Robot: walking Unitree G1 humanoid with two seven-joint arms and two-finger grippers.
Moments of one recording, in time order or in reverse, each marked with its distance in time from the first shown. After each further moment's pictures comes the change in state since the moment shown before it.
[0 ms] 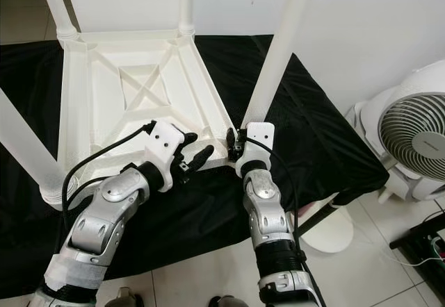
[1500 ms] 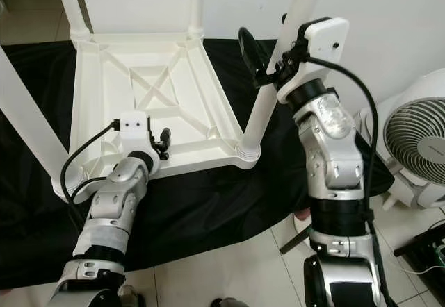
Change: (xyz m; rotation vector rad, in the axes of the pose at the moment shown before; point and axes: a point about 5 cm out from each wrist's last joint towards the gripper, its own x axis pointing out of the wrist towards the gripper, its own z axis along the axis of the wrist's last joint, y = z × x) left arm 0.010 0.059 -0.044 -0.366 0.121 0.665; right arm -0.001 -0.025 0.171 -0.141 -0.498 0.371
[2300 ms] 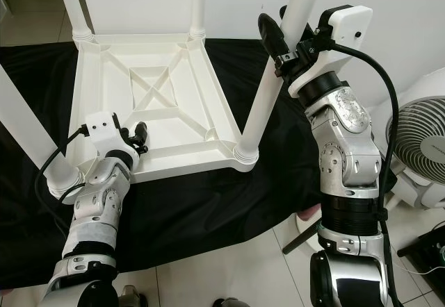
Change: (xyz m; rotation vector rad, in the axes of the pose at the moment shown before) left arm 0.002 0.042 0.004 -0.135 -0.071 0.129; right arm -0.005 -0.012 0.006 0.075 0.002 -0.034
